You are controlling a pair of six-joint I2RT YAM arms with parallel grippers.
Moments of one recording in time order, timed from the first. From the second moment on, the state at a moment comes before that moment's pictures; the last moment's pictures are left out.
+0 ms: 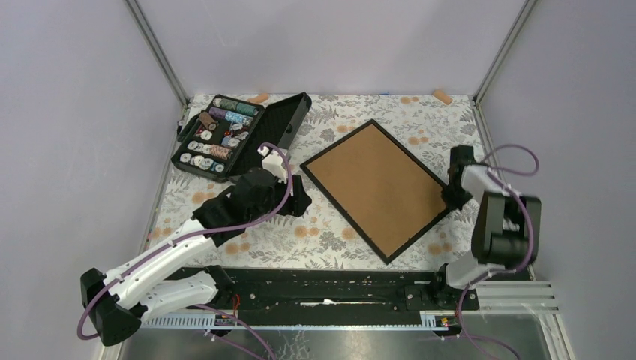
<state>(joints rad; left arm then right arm) -0.82 0.94 0.85 -0.45 -0.11 -0.50 -0.15 1.53 0.84 -0.64 0.36 0.81</state>
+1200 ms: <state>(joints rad) -0.82 0.83 0.85 -0.48 -0.29 -0.56 0.77 2.06 1.52 -0.77 0.09 0.07</state>
